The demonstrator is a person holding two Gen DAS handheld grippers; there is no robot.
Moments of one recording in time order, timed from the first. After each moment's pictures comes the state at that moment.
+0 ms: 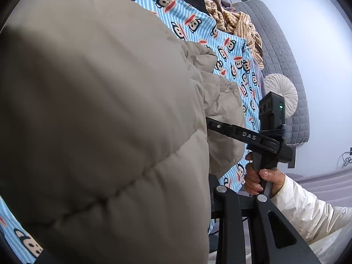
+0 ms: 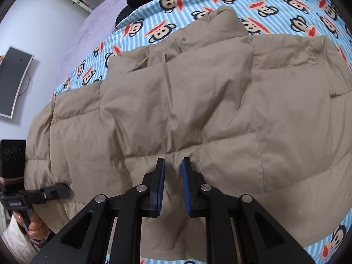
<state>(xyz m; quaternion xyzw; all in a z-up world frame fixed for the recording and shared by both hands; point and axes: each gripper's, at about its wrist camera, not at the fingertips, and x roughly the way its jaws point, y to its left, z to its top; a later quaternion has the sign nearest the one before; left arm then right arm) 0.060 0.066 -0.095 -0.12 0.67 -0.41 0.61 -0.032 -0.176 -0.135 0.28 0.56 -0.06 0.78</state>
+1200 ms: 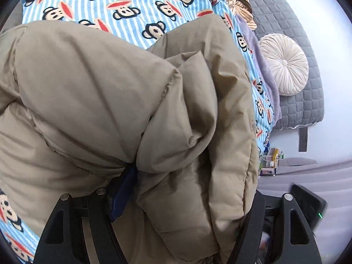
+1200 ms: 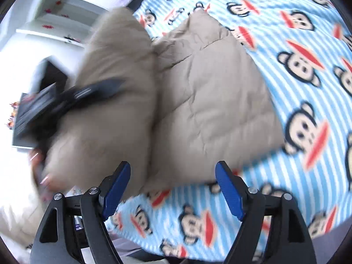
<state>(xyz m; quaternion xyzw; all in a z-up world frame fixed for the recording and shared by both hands) 0.027 -0.238 -0.079 -0.02 0.69 -0.45 0.56 -0.255 -0.285 -0.072 0.40 0.48 -0.04 0.78</state>
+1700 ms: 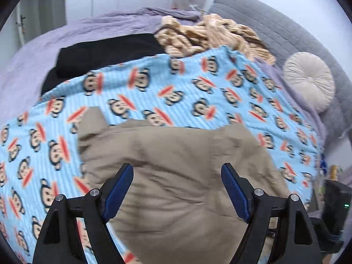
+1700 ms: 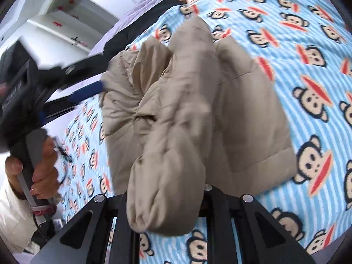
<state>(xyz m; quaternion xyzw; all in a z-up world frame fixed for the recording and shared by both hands) 0.031 -0.203 0.002 0.10 0.50 -0.34 0.79 -0.219 -0.258 -0.072 0.33 0.47 -0.10 0.82</state>
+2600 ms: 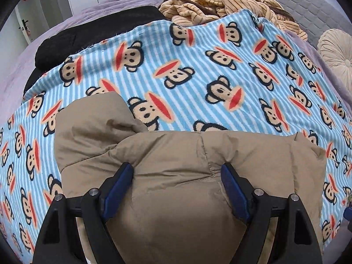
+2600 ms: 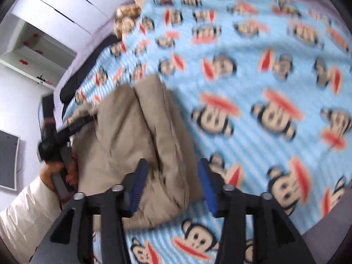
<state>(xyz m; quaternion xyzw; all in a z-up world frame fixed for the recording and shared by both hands) 0.042 -0.329 -0.128 0.16 0.52 -0.29 0.79 -0.291 -0.360 -0.027 0.35 0.41 -0.23 0.81</state>
